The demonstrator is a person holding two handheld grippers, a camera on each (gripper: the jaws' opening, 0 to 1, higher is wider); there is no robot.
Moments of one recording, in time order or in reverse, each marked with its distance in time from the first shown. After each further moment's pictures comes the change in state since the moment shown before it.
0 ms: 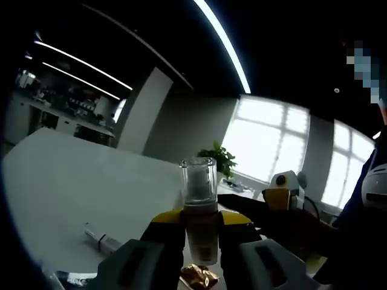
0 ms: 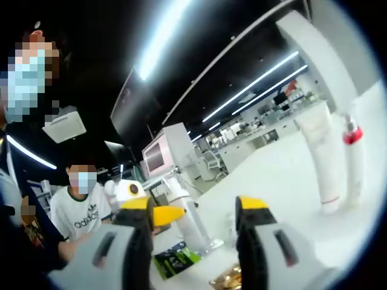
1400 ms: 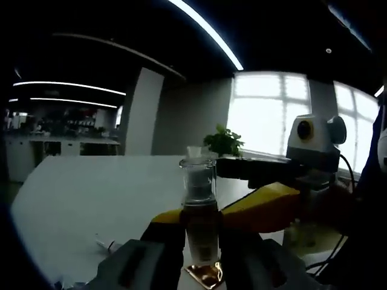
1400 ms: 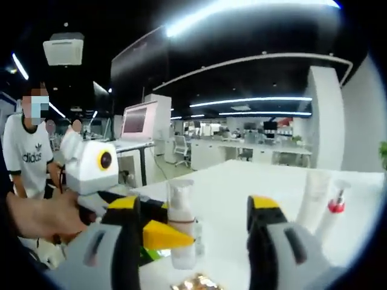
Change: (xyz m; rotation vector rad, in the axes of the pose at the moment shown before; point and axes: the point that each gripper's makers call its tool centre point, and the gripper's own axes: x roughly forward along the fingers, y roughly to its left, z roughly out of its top) left arm 0.007 -0.009 -0.012 0.206 0.088 0.089; right arm 0.034 0.009 -0.004 -0.470 0.124 -0.199
